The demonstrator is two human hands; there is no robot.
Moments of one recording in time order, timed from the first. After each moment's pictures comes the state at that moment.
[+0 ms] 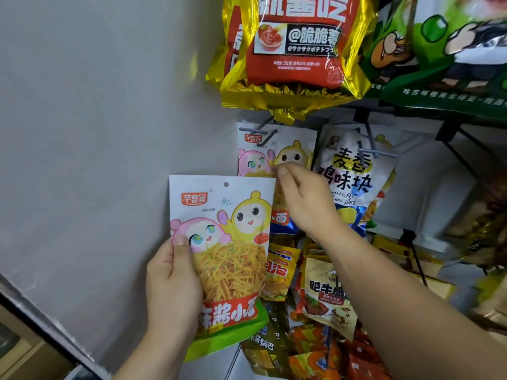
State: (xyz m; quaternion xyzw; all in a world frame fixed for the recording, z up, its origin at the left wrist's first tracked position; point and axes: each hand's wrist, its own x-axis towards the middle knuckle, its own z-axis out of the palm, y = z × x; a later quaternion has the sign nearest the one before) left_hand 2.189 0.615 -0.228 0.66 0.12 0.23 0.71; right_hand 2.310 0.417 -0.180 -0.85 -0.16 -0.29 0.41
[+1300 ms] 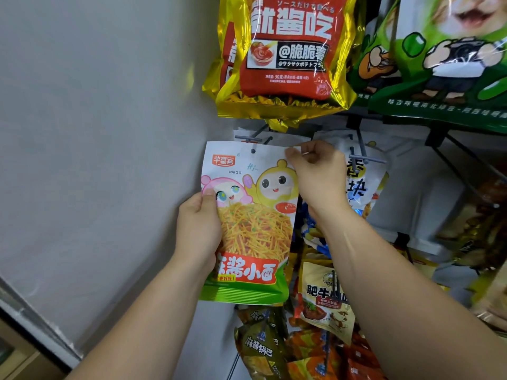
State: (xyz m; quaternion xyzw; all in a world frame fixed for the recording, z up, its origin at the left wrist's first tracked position) left_hand 2.261 0.592 -0.181 0.62 0.09 0.14 0.77; right_hand 2.314 0.414 -0.131 -0.74 0.00 -0.32 0.59
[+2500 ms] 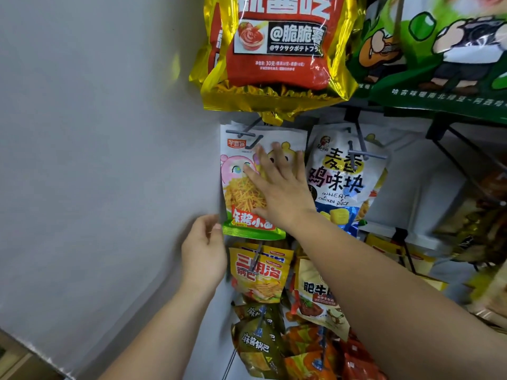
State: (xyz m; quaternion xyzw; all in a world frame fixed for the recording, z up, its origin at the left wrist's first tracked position) left_hand 2.276 0.587 -0.258 0.76 0.09 0.18 0.61; right_hand 2.362 0.415 -0.201 -0.94 -0.17 -0.25 -0.15
